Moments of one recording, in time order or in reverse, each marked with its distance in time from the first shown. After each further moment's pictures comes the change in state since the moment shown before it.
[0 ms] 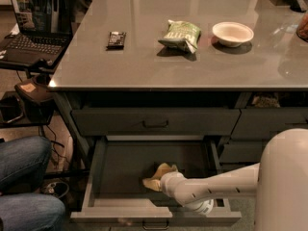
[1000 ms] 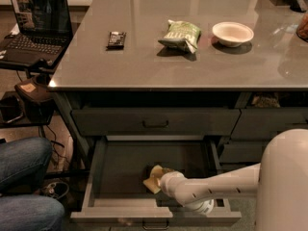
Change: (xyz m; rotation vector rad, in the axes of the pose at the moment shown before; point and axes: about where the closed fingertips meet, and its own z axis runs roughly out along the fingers) arm 0.000 0.000 0.000 0.000 0.000 0.000
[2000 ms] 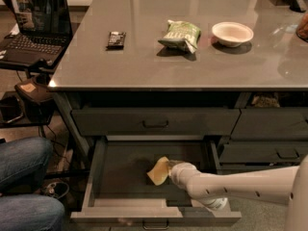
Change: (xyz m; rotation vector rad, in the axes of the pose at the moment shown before) arm -0.041 -0.043 -0.038 0.065 -0.080 0.083
